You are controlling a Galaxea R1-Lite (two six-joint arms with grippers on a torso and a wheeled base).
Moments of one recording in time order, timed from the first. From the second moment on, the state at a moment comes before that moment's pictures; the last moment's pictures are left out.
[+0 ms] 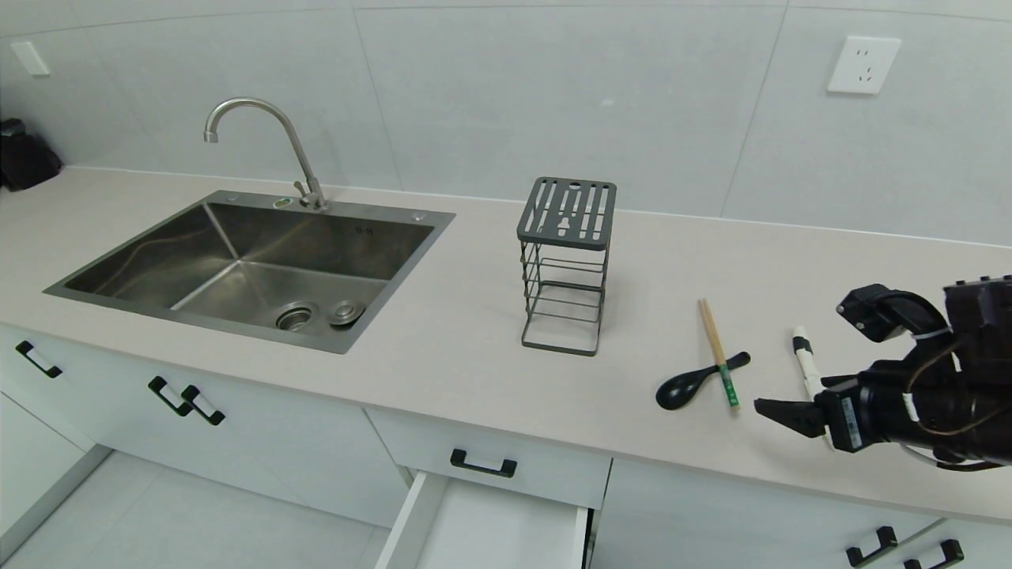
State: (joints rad) left arm 0.00 0.00 0.00 0.00 0.04 -0.04; right arm 0.26 1.50 -0.65 -0.27 0.07 -0.05
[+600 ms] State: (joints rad) left arm 0.00 0.00 0.00 0.00 0.04 -0.04; right arm 0.33 1.72 -0.80 -0.27 -0.05 -0.02
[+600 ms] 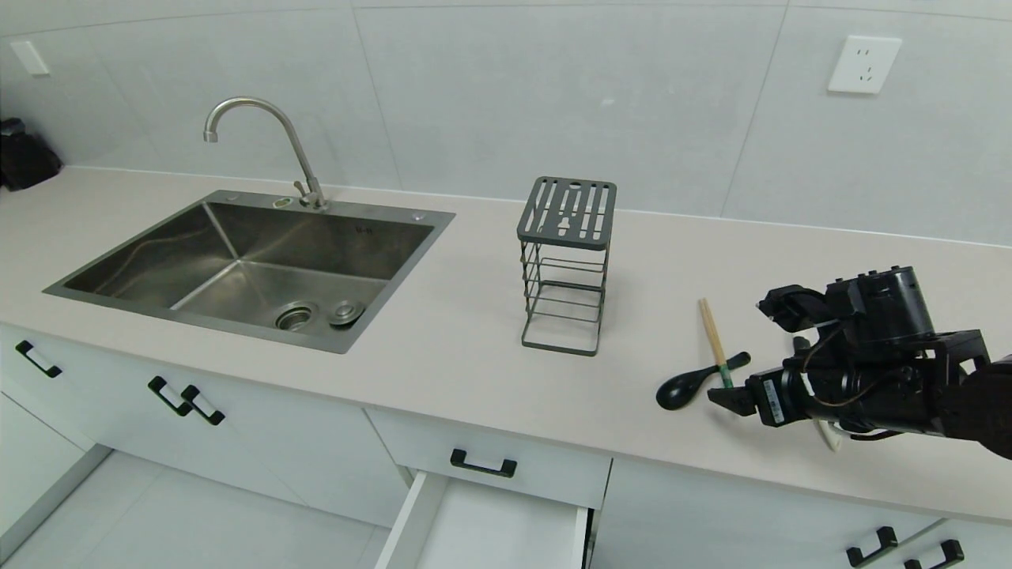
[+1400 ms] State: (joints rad) left arm 0.00 0.00 0.00 0.00 0.04 -0.04; right arm 0.33 1.85 -0.84 -0.33 -0.09 -0.07
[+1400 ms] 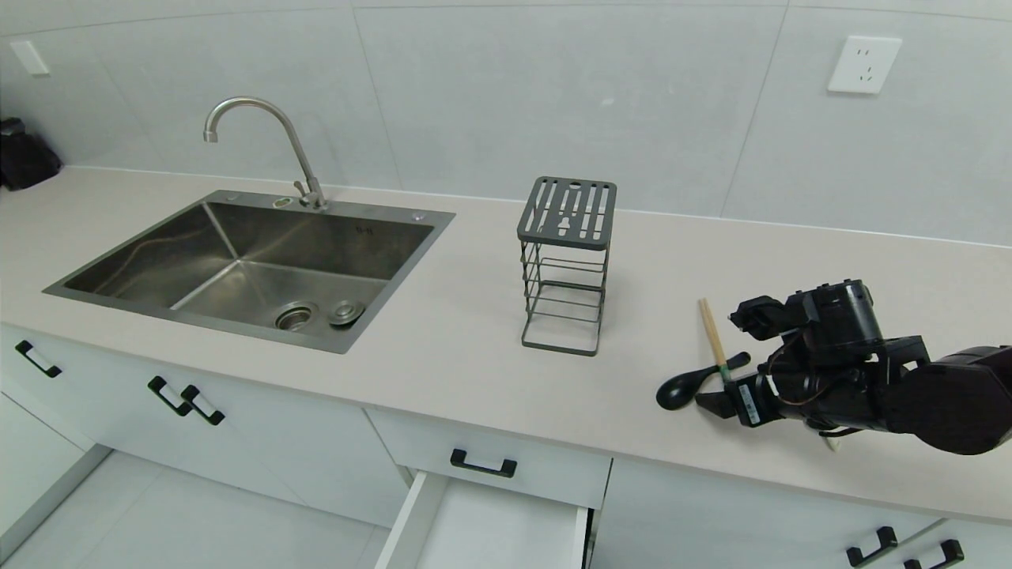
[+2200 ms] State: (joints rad) left arm 0.00 0.00 0.00 0.00 0.04 -0.04; right arm 0.29 1.95 -0.95 -0.33 -0.09 -0.07
